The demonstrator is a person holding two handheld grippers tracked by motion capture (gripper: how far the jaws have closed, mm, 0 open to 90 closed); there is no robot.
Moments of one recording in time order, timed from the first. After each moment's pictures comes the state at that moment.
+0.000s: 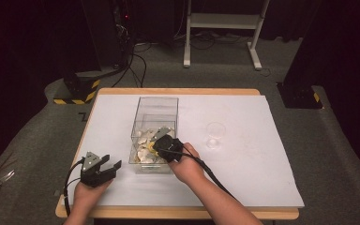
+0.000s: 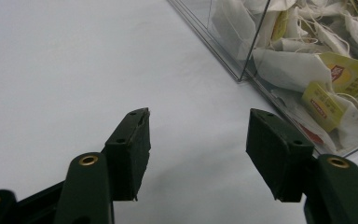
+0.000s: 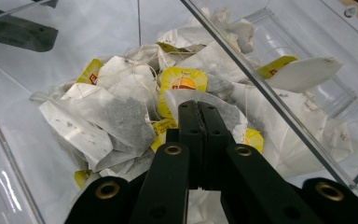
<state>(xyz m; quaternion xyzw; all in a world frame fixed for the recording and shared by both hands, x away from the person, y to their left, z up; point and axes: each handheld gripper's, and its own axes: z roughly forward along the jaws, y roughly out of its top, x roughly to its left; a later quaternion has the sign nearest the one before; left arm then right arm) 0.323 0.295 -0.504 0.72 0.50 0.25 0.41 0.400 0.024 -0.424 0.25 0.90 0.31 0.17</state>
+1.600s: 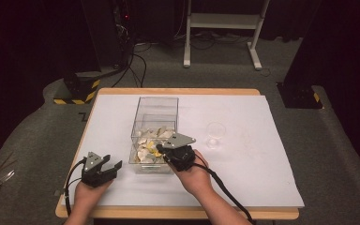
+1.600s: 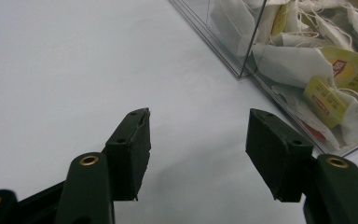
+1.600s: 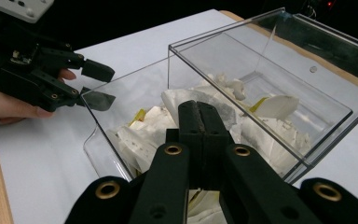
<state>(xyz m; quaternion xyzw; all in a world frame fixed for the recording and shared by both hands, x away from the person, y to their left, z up) 0.324 0.292 -0.505 0.72 0.49 0.26 0.40 0.359 -0.014 -0.398 0.25 0.84 0.46 0.17</state>
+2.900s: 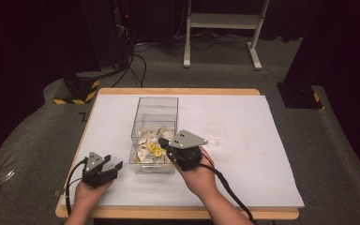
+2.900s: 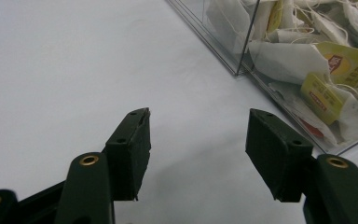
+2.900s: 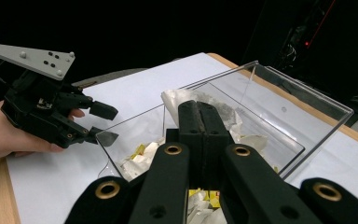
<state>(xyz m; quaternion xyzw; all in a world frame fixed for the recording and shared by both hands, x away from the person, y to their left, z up) 0.324 0.290 -0.505 0.73 0.49 0.26 0.40 0.343 -0.030 -0.363 0.24 0.80 0.51 0.20</state>
